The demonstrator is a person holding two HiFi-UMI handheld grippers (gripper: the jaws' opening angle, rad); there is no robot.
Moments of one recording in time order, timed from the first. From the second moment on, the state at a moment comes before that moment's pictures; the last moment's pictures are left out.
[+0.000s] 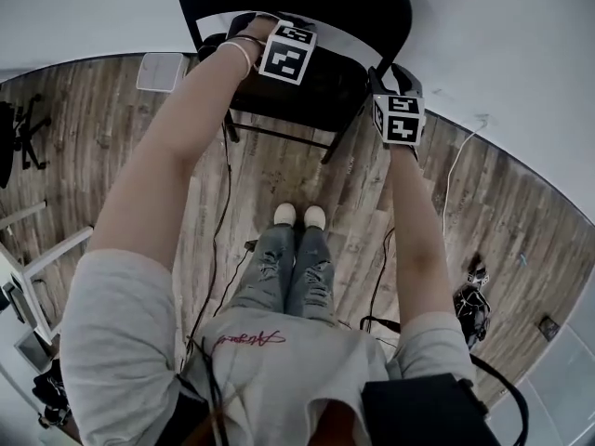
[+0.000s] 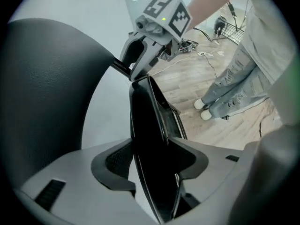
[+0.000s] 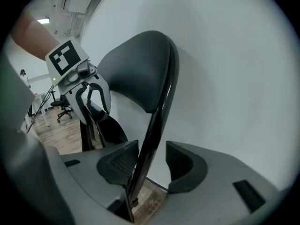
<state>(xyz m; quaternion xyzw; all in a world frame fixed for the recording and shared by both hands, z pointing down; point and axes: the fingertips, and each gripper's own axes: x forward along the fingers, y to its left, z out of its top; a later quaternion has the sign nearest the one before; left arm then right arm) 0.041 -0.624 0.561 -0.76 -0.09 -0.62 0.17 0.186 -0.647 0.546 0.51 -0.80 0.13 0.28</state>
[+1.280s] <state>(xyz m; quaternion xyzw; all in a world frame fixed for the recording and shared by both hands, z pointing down) 0.020 -0.587 0.579 -0.74 0.01 -0.65 0.14 0.179 -0.639 0.544 0.52 -0.81 0.17 0.23</state>
